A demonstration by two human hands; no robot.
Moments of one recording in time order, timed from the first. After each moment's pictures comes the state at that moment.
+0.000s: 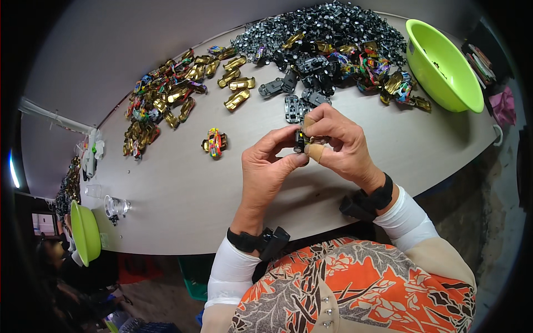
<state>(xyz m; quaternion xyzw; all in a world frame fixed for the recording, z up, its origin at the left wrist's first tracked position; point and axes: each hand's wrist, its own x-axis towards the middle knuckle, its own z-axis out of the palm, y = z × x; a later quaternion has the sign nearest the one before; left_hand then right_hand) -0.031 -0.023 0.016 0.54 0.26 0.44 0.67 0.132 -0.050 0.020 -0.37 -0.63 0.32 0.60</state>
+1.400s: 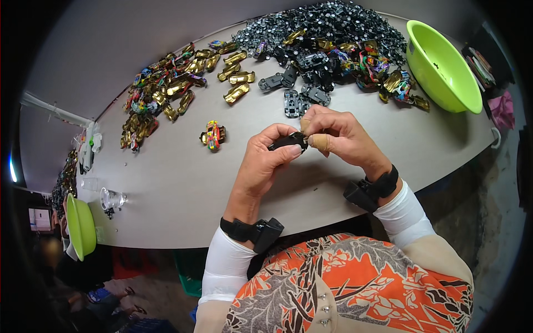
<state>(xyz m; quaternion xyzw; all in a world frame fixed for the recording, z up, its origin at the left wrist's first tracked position) -0.042 -0.011 0.010 0.45 0.28 0.33 0.78 0.151 -0.046 0.027 -0.37 -0.61 0.51 0.48</state>
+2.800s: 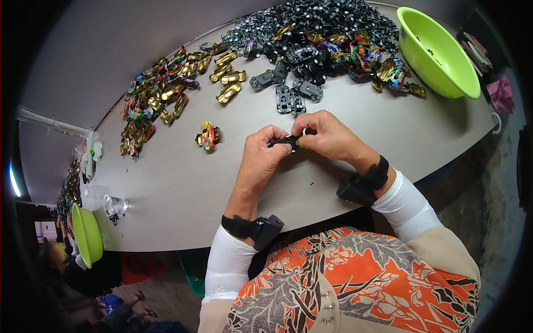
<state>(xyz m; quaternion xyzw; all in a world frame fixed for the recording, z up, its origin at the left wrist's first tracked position) -0.035 -0.010 -0.005 0.59 0.39 0.29 0.65 0.145 -0.040 -0.008 -0.50 -0.61 0.48 0.38</state>
